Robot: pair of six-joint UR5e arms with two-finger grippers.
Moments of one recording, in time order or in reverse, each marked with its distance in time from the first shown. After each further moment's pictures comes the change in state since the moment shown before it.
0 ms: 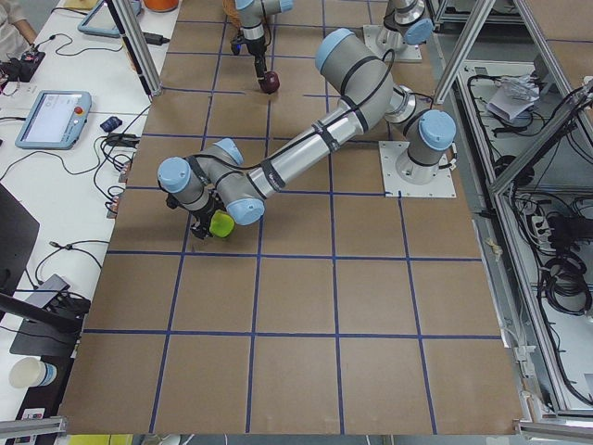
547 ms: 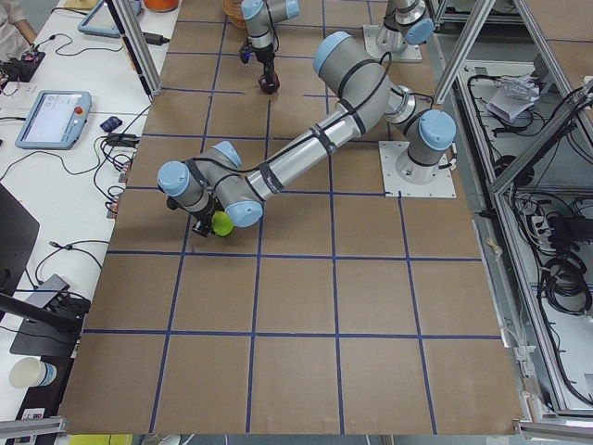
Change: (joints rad) left arm -0.007 0.008 0.011 -0.057 -0.027 -0.015; right arm 0.022 -0.009 0.066 -0.015 -0.010 0.008
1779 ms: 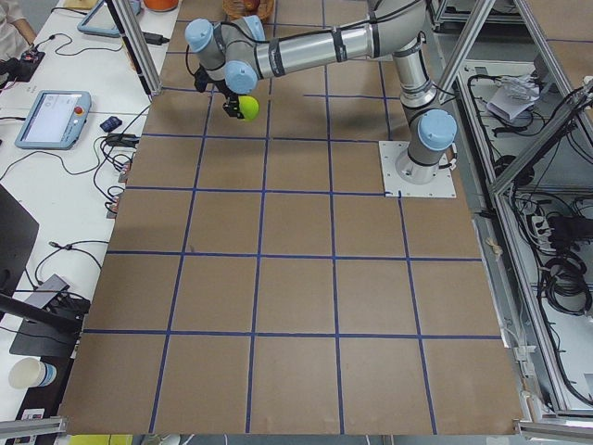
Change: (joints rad) left arm -0.556 0.285 -0.194 -0.104 -0.094 -0.818; right arm -0.687 -0.249 -0.061 0.170 -0.203 -0.404
